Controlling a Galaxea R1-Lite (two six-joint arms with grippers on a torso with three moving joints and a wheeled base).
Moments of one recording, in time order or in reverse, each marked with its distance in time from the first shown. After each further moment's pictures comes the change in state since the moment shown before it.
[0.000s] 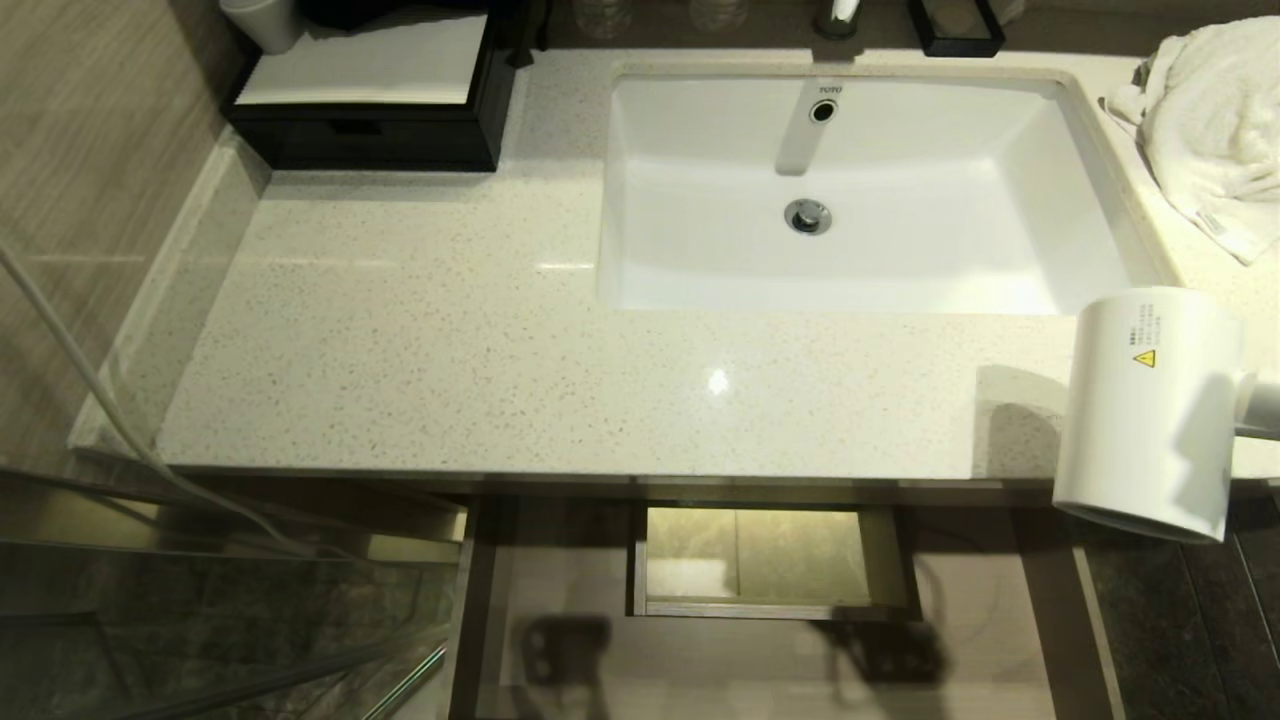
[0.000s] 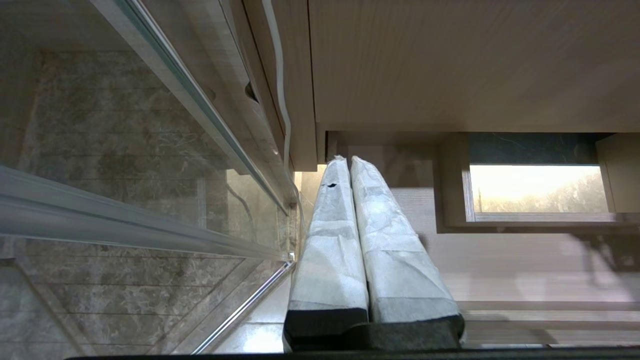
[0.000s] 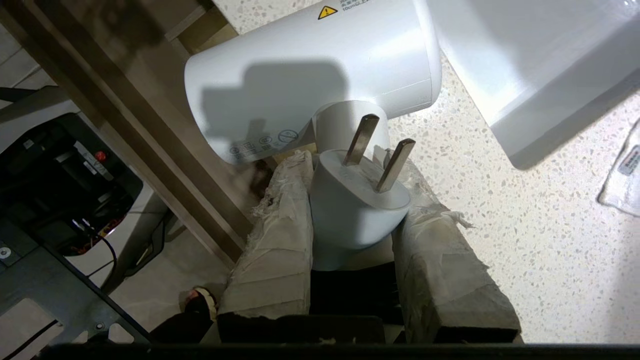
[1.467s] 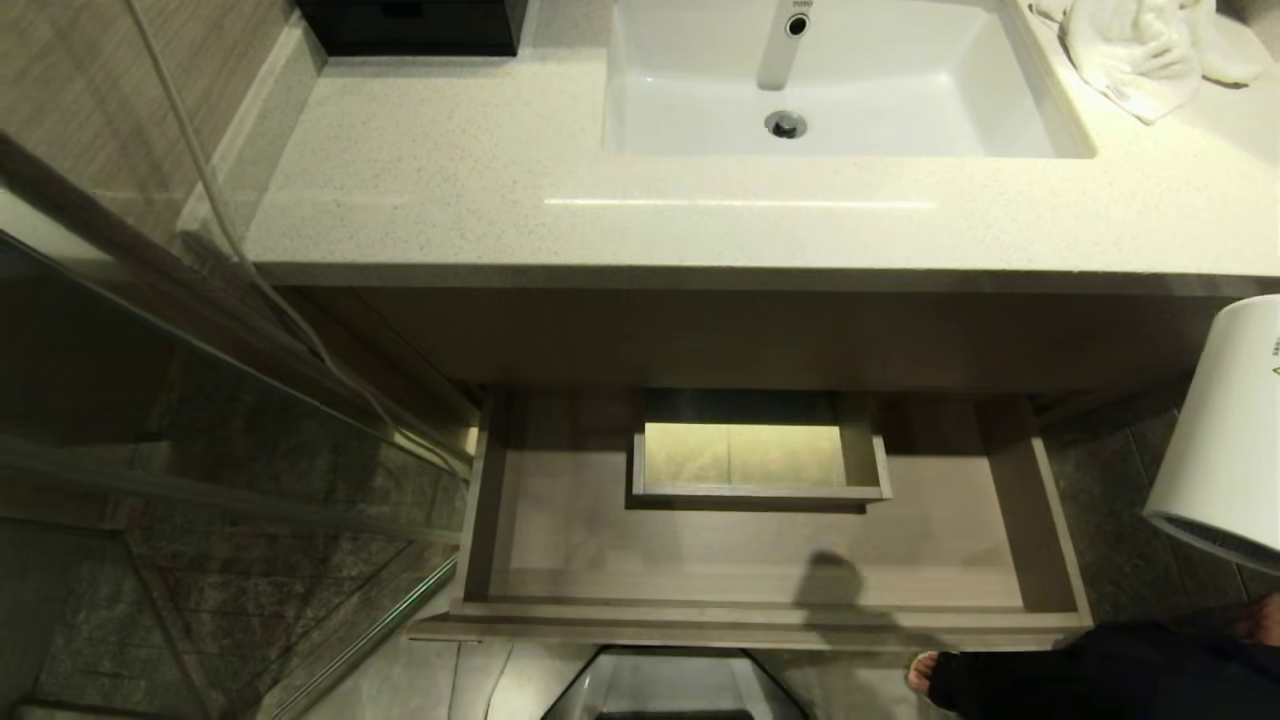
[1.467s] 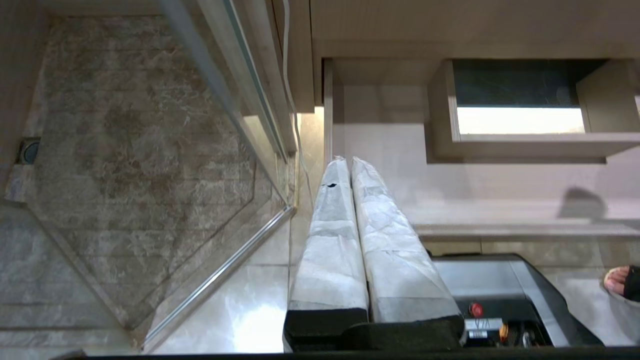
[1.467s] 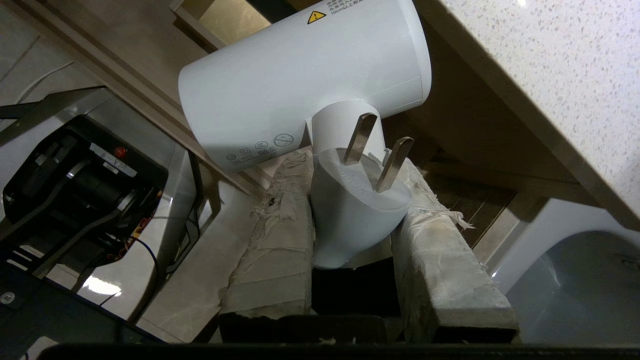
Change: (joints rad) left arm 0.000 0.000 0.000 0.000 0.000 0.000; right arm -0.156 -0.221 0.135 -0.063 0.002 0.110
